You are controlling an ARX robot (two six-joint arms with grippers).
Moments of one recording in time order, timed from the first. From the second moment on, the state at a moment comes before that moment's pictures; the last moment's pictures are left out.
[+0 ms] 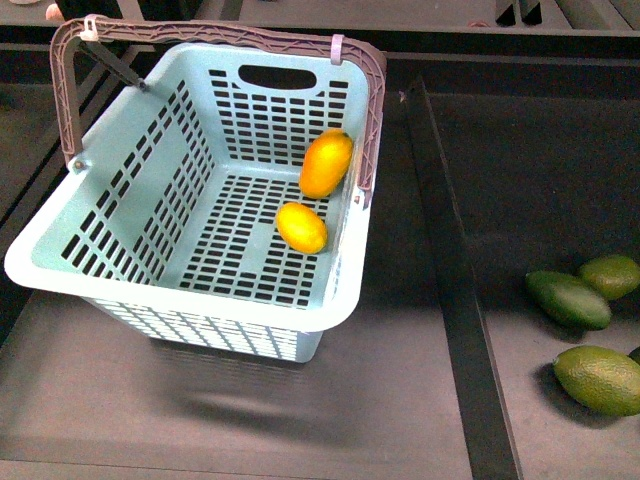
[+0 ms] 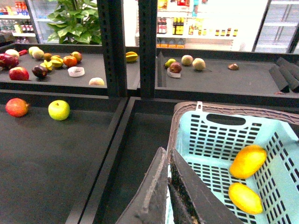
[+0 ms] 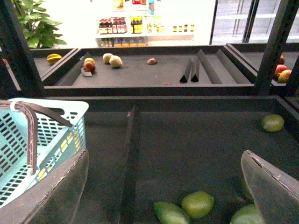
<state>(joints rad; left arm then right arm) -0.01 0.77 0.02 0.73 0.00 -0.01 0.00 0.00 0.02 0.00 0.00 0.00</state>
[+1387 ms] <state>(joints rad) 0.00 0.01 0.02 0.00 0.00 -0.01 0.00 0.00 0.02 0.00 0.00 0.00</state>
